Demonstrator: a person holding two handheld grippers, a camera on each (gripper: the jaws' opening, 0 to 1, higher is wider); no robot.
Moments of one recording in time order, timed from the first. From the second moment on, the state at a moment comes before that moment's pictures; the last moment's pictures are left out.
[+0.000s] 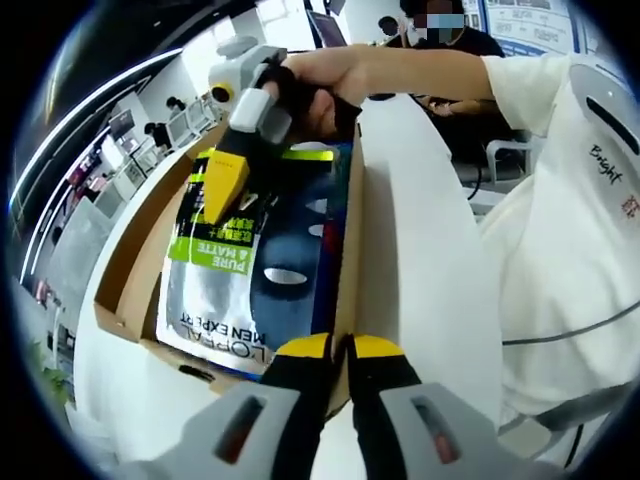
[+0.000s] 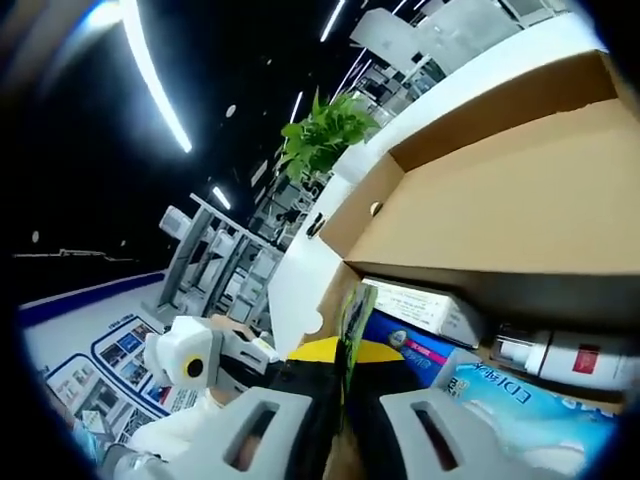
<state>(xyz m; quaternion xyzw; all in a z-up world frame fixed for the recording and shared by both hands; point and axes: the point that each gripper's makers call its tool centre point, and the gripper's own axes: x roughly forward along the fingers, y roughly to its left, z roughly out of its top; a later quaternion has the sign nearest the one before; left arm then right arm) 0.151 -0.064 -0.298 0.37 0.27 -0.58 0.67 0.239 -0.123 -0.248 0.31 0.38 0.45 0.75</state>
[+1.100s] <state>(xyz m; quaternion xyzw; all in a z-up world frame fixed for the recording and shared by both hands) 0.150 -0.063 -0.298 0.37 0.27 -0.58 0.67 0.229 -0.166 -0.205 0.38 0.34 0.45 0.74</state>
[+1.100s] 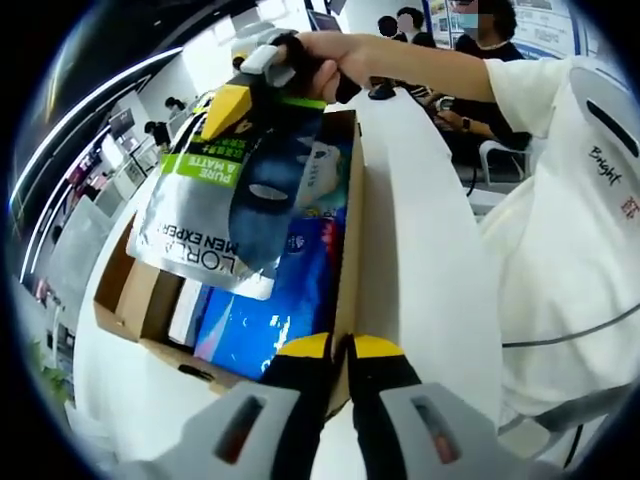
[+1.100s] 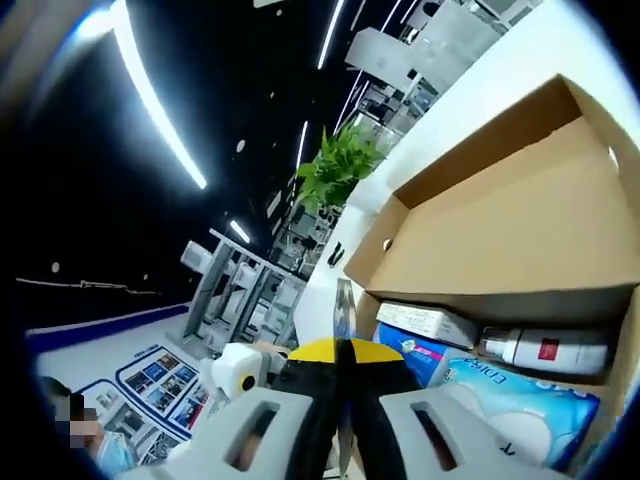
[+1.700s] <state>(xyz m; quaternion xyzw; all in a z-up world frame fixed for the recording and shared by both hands) 0.150 -0.064 -0.297 0.37 0.27 -0.58 0.67 0.217 -0.196 -0.184 0.43 0.32 0.46 0.71</state>
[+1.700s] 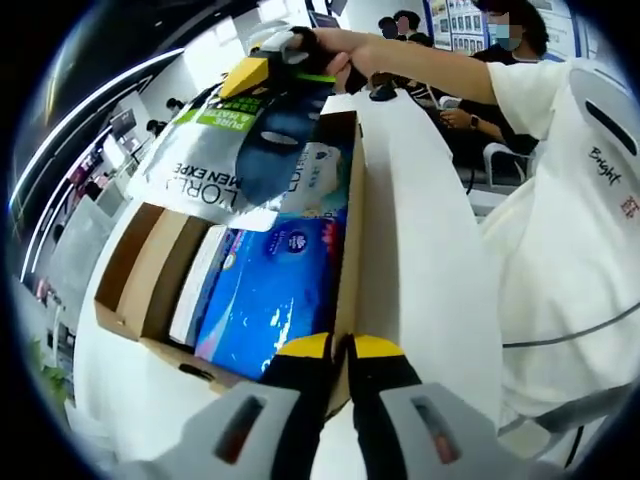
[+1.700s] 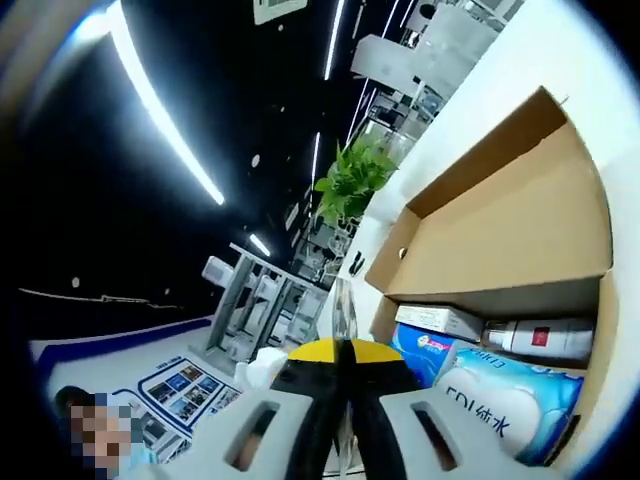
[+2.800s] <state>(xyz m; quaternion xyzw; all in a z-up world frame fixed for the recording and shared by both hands) 0.151 -0.064 -0.296 0.37 0.26 -0.58 0.68 0.198 -0.260 -0.159 0.45 0.28 0.48 0.70</state>
